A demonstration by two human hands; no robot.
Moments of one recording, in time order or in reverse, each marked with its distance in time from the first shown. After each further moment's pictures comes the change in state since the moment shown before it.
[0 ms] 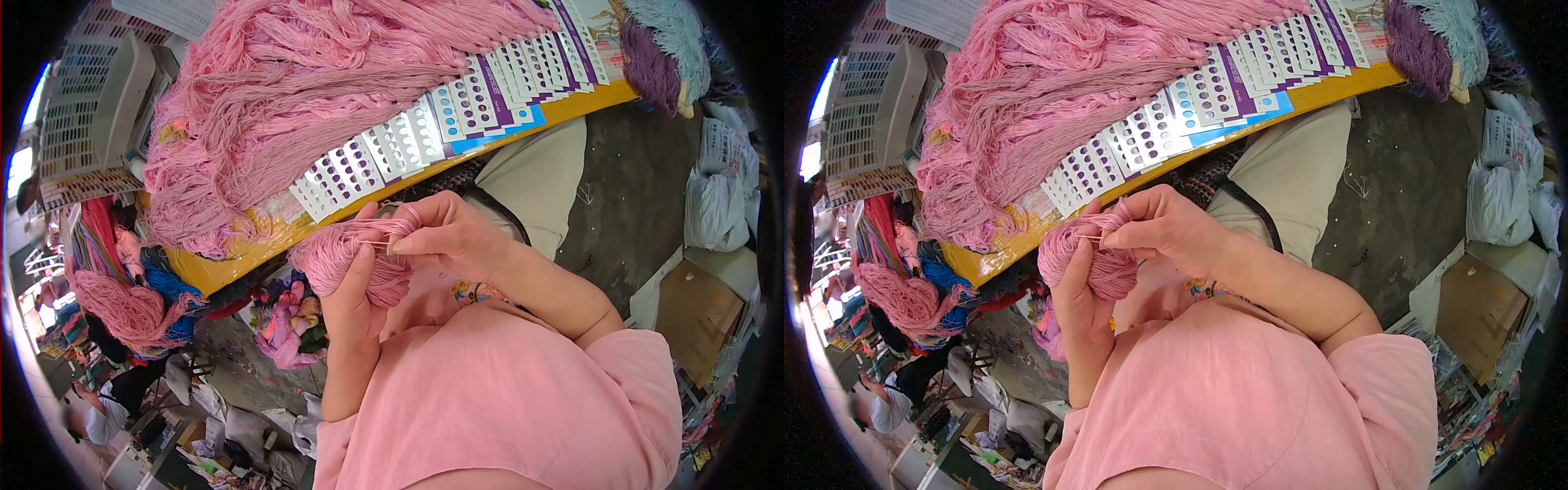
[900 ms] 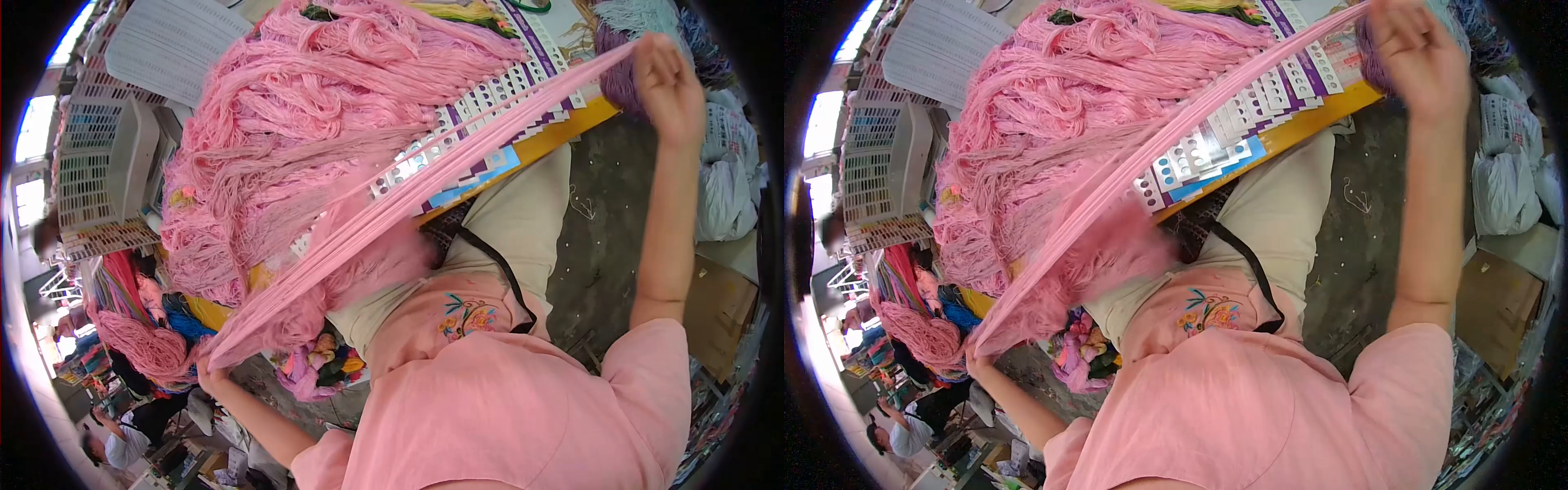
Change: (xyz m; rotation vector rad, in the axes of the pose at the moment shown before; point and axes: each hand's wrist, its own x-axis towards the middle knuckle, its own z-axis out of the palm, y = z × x) left_hand -0.003 0.200 -0.295 -0.806 0.321 0.331; right_hand -0.121 -0.256 -0.109 0.270 -0.029 -0.851
